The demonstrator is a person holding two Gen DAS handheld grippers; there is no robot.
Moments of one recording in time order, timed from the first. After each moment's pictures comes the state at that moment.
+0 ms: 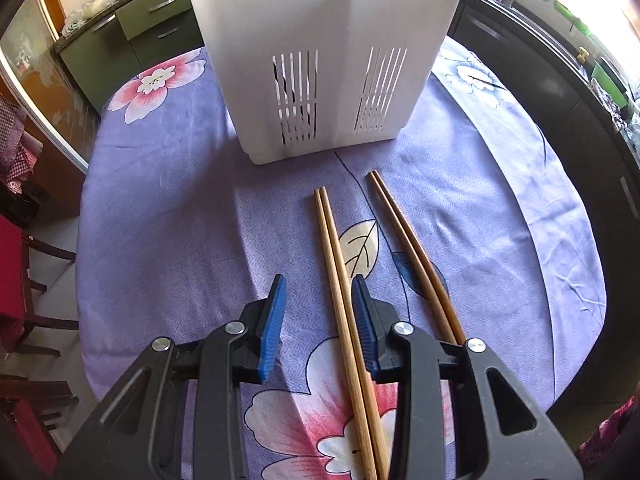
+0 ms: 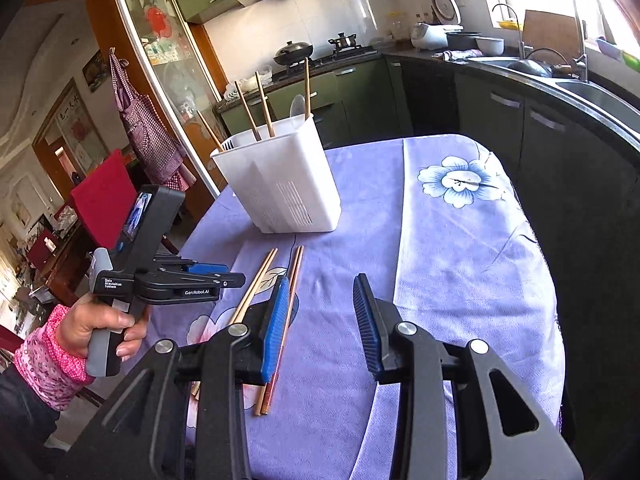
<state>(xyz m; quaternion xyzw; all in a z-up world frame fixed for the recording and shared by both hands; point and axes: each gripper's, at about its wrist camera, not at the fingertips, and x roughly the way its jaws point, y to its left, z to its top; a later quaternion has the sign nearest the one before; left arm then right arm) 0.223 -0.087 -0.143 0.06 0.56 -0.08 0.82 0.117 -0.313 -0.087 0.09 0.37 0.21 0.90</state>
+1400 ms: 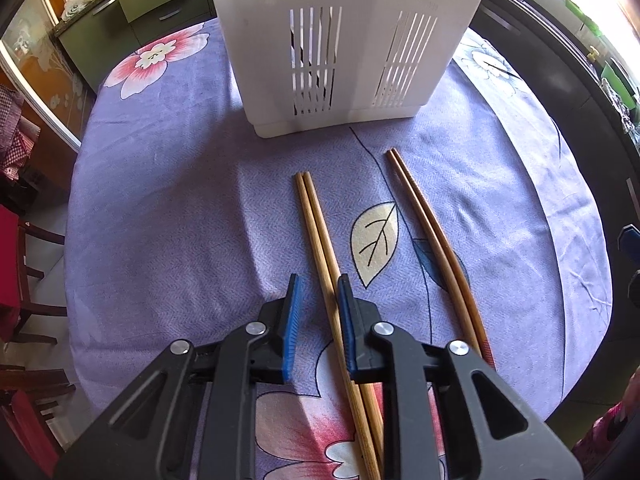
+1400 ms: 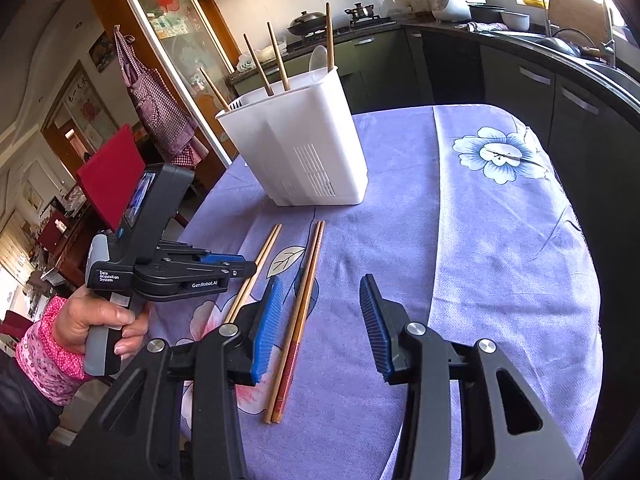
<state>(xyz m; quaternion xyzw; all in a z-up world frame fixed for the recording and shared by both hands) 0.230 -0.077 -0.160 0.04 0.58 -0.08 0.81 0.149 -0.269 -0.109 0.09 0.41 0.25 0.87</state>
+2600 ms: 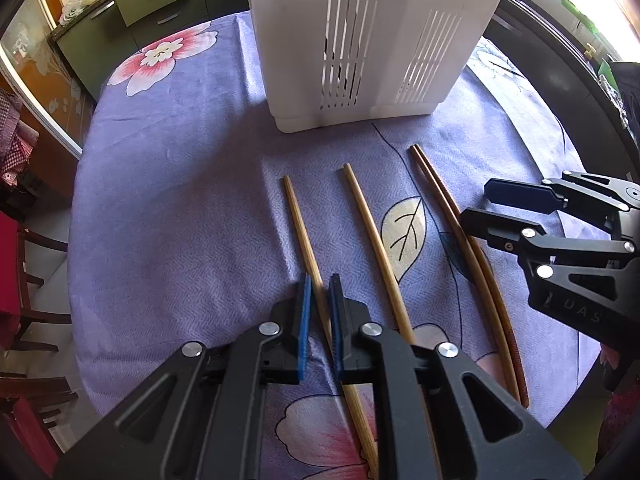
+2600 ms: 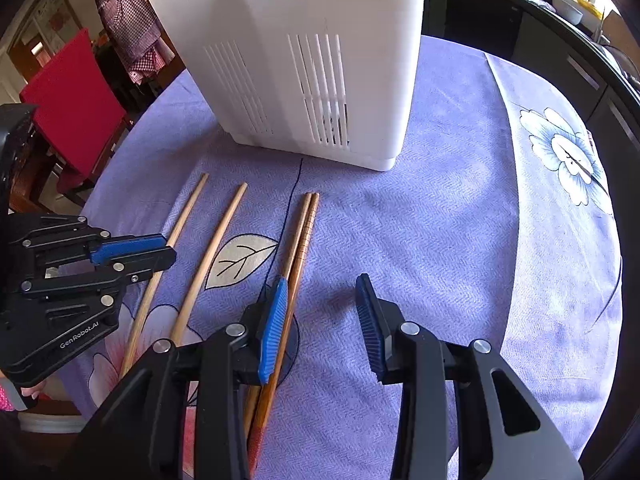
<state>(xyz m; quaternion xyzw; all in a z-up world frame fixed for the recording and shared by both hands) 0.231 -0.057 -0.167 0.05 0.57 -0.09 0.81 0.253 -0.170 -0.186 -0.06 0.54 0.21 0.82</state>
